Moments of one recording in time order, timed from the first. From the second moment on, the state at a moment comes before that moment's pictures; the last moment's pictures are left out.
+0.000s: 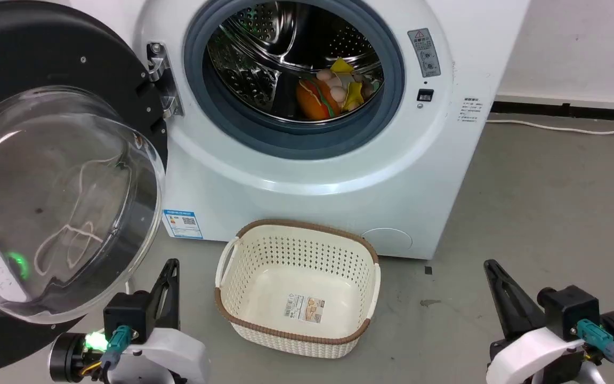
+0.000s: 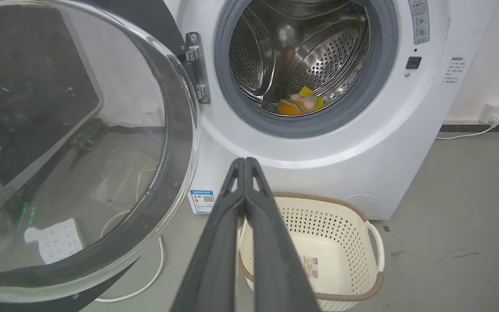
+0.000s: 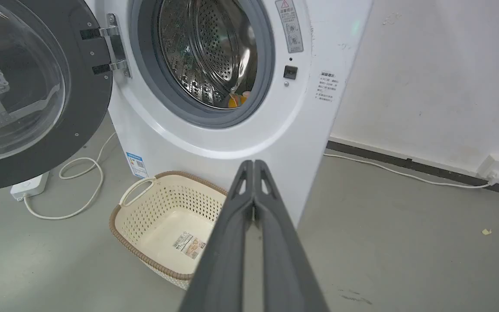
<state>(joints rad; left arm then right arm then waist) -0.01 0.05 0.00 0.00 0.00 0.00 0.00 -0.01 -0.05 0.00 0.01 0.01 0.13 0.00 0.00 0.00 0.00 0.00</state>
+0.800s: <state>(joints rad) -0.01 0.05 0.00 0.00 0.00 0.00 0.00 -0.01 -0.05 0.00 0.00 0.01 0.13 0.00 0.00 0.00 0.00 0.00</state>
